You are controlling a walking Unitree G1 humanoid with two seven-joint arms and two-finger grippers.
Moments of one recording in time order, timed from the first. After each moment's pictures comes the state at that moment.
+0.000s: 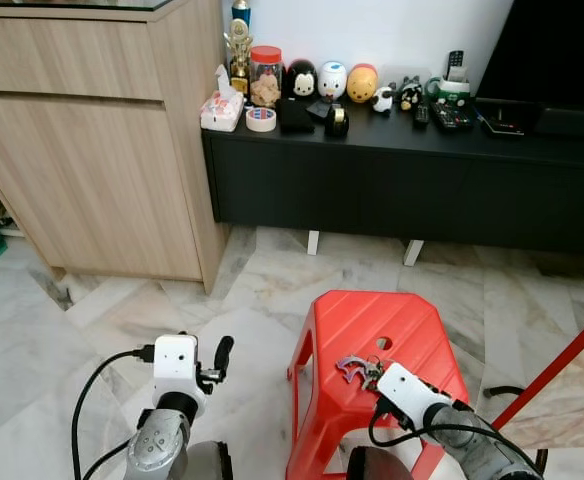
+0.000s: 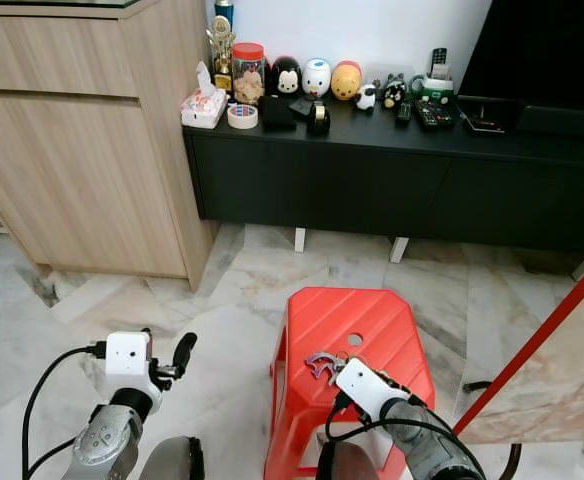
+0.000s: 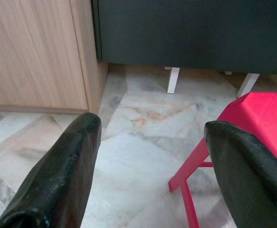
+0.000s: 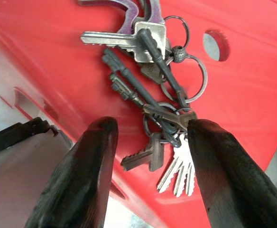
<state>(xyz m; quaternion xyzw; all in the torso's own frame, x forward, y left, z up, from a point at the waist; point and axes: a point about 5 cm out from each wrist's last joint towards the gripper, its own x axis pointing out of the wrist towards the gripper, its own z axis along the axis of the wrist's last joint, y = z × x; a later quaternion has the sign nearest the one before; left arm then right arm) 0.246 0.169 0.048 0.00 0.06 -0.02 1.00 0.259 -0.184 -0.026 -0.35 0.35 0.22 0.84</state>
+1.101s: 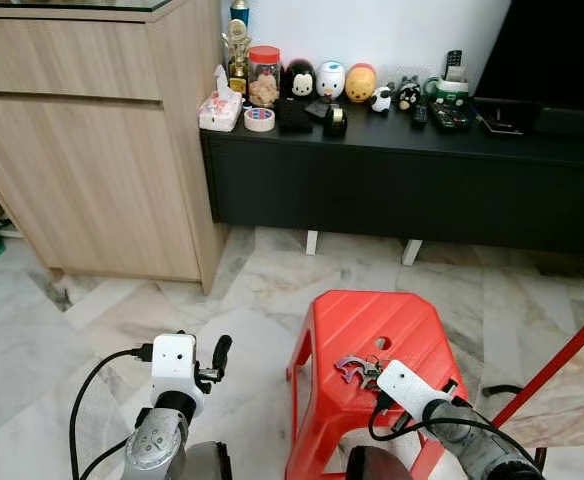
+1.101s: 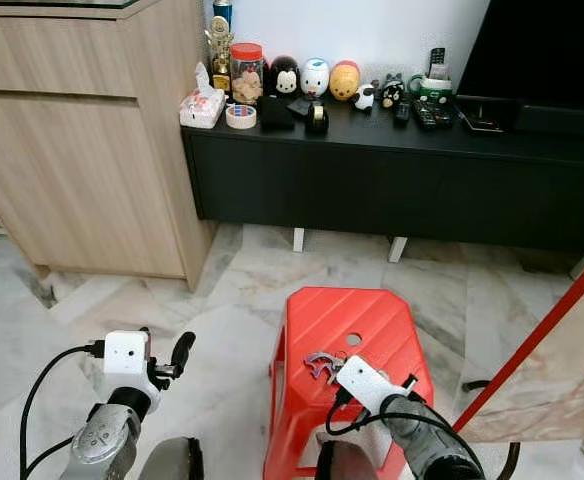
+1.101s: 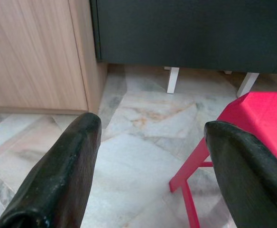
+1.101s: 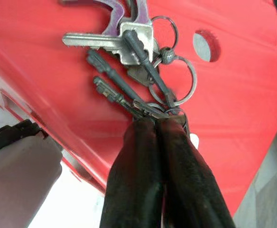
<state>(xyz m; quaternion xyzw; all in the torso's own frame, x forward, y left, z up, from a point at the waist) 0.246 0.171 0.049 0.01 0.06 -0.02 1.00 0.265 -0.185 -0.026 -0.36 0.34 0.21 0.84</state>
